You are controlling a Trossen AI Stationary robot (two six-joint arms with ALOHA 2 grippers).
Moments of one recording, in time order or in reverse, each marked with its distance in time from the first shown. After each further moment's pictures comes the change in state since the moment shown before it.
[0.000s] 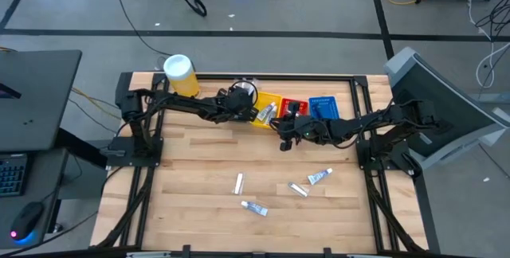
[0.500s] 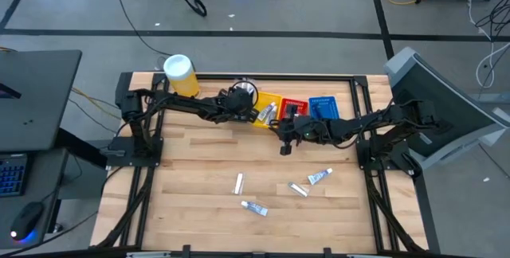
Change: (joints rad) left arm -0.002 0.000 0.000 0.001 0.040 0.010; right arm -0.003 0.000 0.000 0.000 -0.134 0.096
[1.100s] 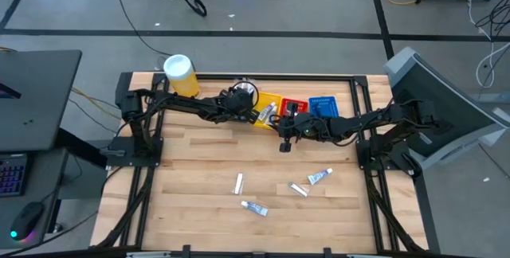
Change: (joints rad) left arm 0.000 0.000 0.000 0.000 0.031 0.003; right arm -0.028 0.000 0.000 0.000 -0.015 0.038
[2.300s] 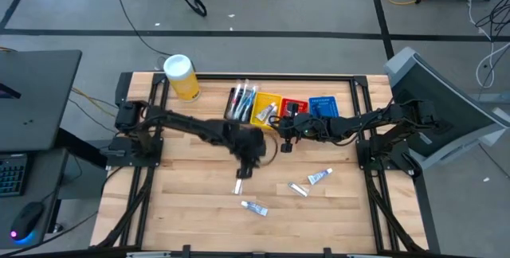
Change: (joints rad) left arm -0.349 -0.024 0.218 -0.348 0.717 0.418; right arm 0.000 0.000 0.000 -0.045 0.002 0.000
